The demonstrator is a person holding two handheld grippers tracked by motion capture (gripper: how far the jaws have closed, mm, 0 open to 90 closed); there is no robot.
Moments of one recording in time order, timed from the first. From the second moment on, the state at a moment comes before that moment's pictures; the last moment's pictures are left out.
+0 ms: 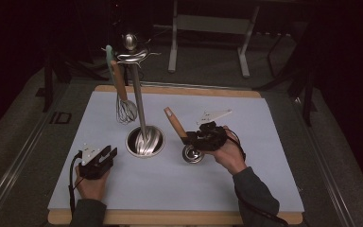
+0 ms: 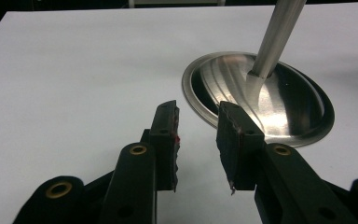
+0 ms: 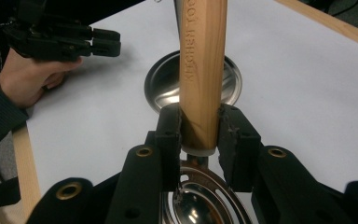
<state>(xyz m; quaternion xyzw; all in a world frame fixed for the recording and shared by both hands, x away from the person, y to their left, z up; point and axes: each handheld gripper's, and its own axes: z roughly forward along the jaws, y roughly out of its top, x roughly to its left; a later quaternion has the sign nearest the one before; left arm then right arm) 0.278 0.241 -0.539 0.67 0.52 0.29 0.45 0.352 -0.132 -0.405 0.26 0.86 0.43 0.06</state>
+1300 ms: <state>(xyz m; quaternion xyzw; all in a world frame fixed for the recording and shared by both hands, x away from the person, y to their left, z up) 0.277 0.242 -0.539 0.66 0.52 0.29 0.45 0.347 -0.132 -0.355 0.22 0.85 0.47 0.11</state>
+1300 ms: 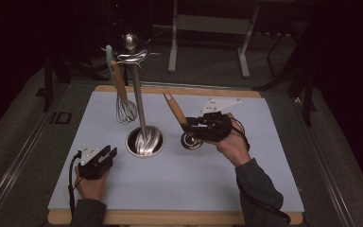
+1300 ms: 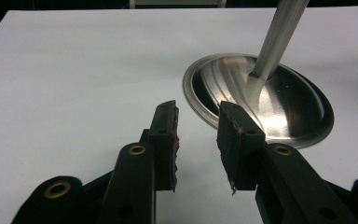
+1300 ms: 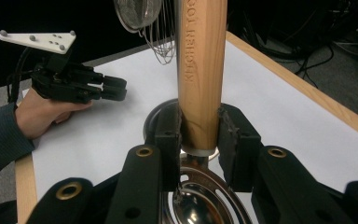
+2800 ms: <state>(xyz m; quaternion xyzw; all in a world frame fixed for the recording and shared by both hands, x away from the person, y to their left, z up) 0.277 0.242 -0.539 0.66 0.52 0.29 0.45 0.335 -0.120 -0.305 0.14 0.82 0.53 0.15</state>
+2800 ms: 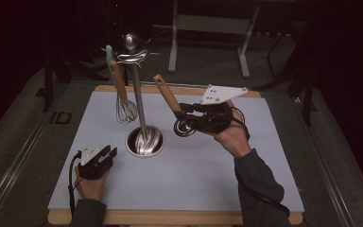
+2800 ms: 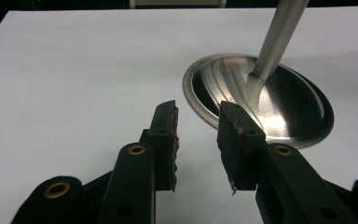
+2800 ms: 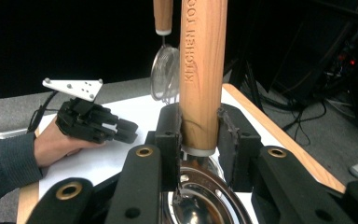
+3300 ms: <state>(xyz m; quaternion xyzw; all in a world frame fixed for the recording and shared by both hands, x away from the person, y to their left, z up) 0.277 0.242 -0.539 0.67 0.52 0.29 0.45 0.338 -0.118 -0.292 0.10 0.82 0.54 0.16</state>
